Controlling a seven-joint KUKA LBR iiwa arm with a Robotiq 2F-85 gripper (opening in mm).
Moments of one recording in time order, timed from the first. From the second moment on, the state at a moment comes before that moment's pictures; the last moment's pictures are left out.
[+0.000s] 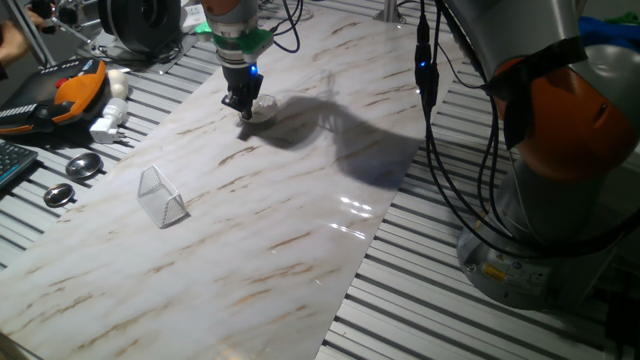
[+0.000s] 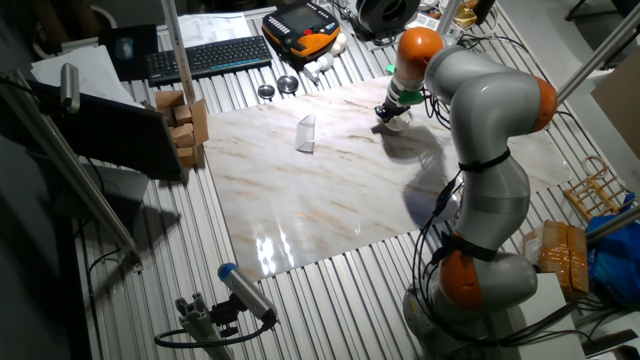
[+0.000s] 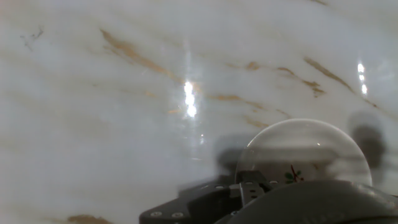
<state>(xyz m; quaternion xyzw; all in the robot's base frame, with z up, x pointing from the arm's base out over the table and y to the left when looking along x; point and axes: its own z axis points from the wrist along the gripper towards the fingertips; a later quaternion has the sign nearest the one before) 0.655 -0.105 0.039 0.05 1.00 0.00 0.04</state>
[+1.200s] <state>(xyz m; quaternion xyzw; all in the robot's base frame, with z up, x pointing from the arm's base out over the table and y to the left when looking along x) 0.654 -0.106 0.041 0.04 1.00 -0.01 0.04</state>
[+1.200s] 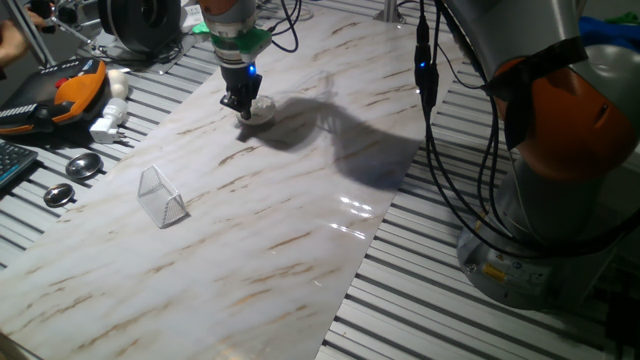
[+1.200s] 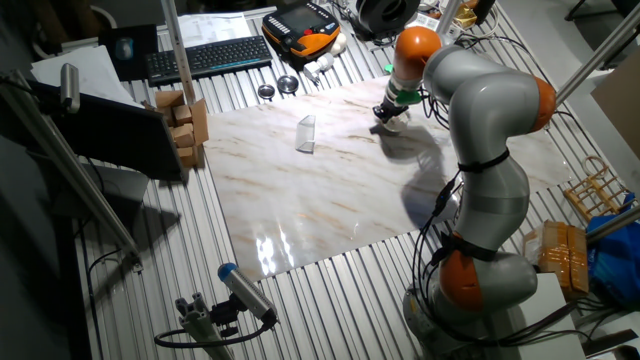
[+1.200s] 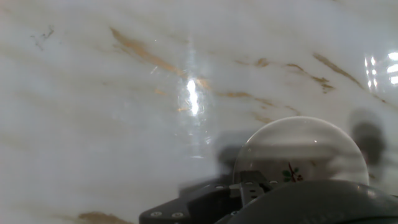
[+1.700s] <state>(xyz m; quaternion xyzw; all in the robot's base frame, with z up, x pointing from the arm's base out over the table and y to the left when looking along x) 0.654 -0.102 0.031 0.04 1.00 0.00 0.04</state>
